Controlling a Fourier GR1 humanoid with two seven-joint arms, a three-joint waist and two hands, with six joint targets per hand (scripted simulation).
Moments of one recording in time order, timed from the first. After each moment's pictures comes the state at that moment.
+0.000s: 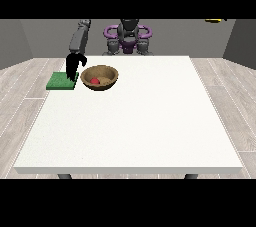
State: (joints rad) left arm -0.84 0.40 0.35 -1.18 0.12 -0.26 0.18; right arm -0.30 -0.23 -0.41 -0.90 -0.30 0.15 -0.26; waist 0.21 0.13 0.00
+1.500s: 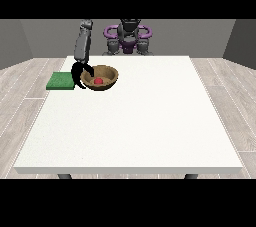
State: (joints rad) left arm -0.77 0.59 0.45 -1.34 0.32 -0.36 0.25; right arm -0.46 -0.24 -0.40 -0.63 -0.24 0.05 -0.47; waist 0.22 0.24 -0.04
